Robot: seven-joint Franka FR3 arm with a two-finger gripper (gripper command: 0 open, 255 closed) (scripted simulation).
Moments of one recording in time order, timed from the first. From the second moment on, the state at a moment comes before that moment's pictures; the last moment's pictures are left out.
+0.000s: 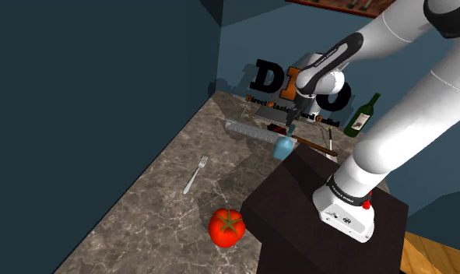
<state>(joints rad) -0.18 -0.11 -0.43 -2.72 -0.02 2.62 -0.58</state>
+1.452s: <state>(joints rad) -0.16 0.02 -0.43 -2.73 0.11 2.73 -0.67</state>
